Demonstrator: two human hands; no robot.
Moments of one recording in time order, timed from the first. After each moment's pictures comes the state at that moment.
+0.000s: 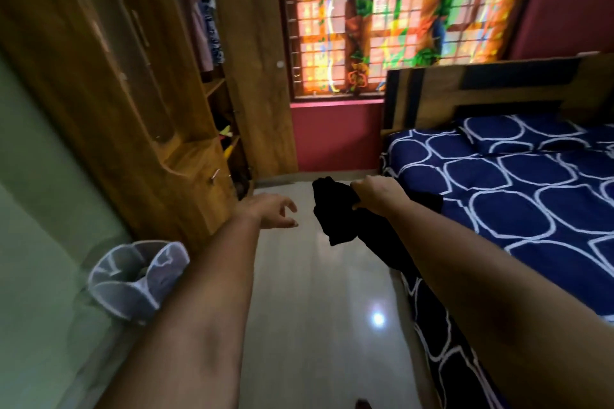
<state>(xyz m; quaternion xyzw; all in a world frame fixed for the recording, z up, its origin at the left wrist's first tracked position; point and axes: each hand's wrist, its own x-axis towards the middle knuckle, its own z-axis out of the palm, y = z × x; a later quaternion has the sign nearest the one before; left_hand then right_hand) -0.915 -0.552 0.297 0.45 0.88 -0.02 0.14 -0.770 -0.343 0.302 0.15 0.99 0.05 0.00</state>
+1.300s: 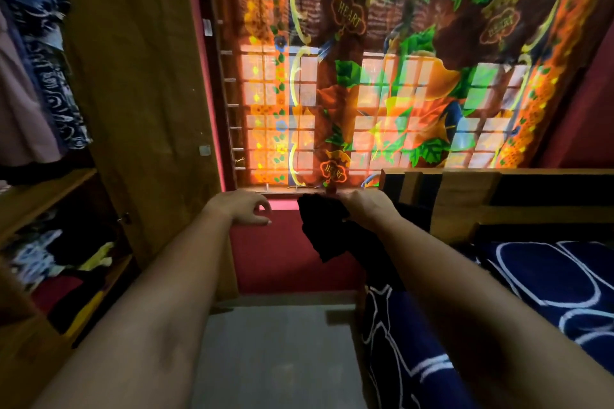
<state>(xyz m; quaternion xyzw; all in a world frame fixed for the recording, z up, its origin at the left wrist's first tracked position) -1.597 0.055 0.351 0.51 0.86 -0.03 0.06 -1.400 0.264 0.339 0.17 0.97 0.12 -0.07</state>
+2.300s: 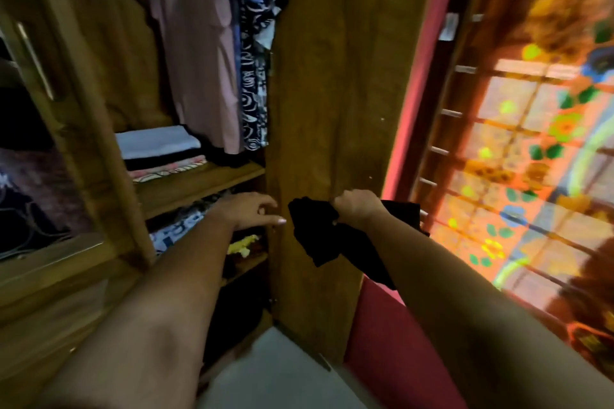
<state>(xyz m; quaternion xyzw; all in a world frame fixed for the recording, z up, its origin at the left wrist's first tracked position) -1.893 -0.036 0.336 0.10 0.98 0.13 0.09 -1.924 0.223 0.350 -0.29 0.94 0.17 -0.02</state>
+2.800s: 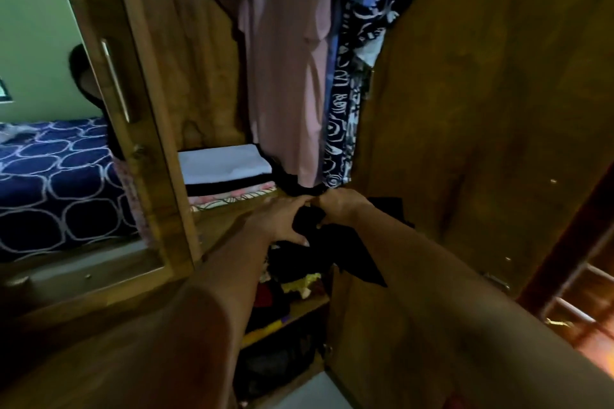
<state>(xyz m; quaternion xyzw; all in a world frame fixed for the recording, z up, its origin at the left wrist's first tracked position) -2.026 -0.167 0.319 0.04 0.99 0.13 0.00 -2.092 -0.008 0.364 -0.44 0.89 0.13 0.00</state>
